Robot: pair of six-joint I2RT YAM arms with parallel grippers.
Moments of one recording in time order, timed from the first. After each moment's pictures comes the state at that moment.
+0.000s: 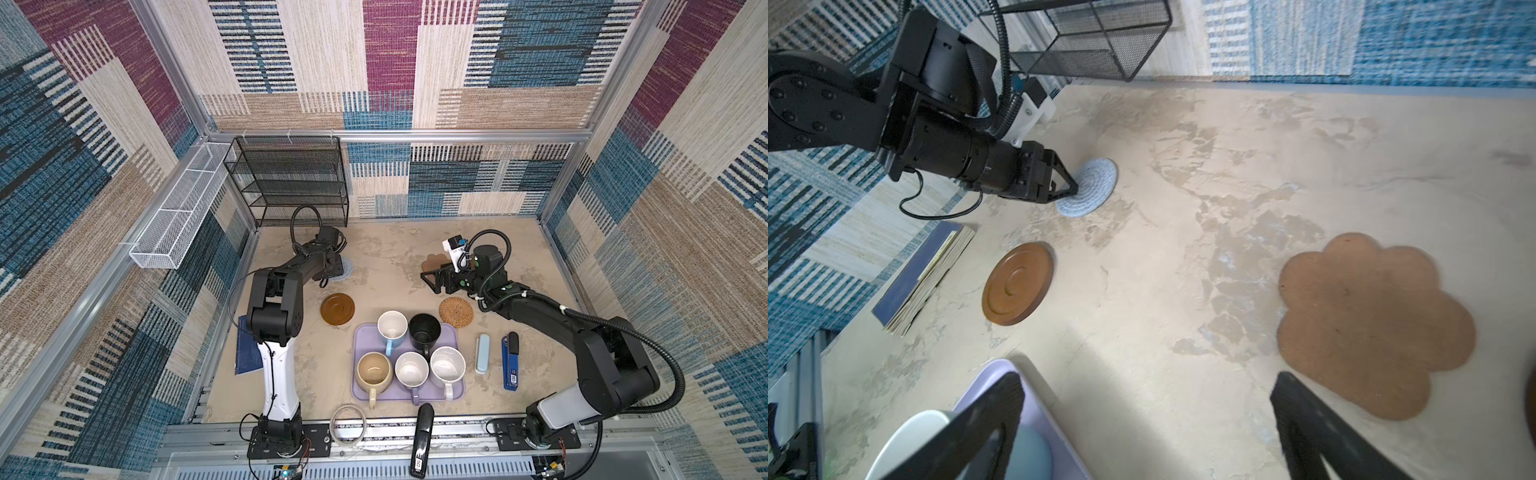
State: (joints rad) left arm -0.15 2.12 1.53 -0.55 -0.20 -0.37; right arm 0.39 1.54 0.91 0.13 -0.45 0.18
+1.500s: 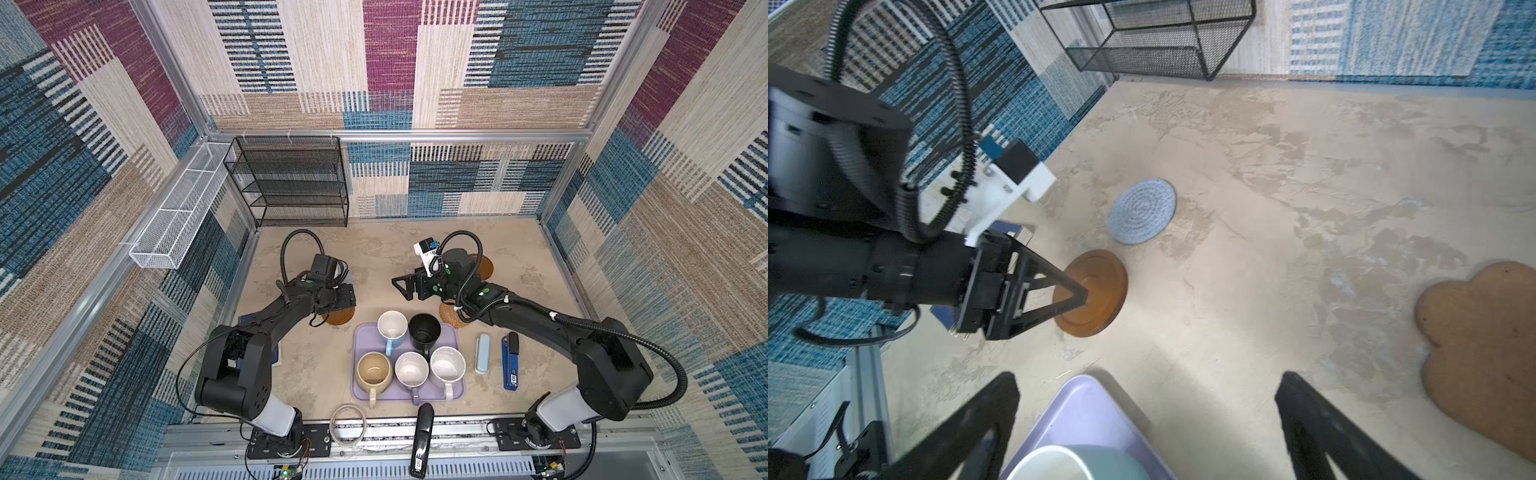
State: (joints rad) left arm -0.27 1.56 0.97 -0.50 0.10 -0.42; right arm 0.63 1.52 0.99 0.08 -0.27 0.32
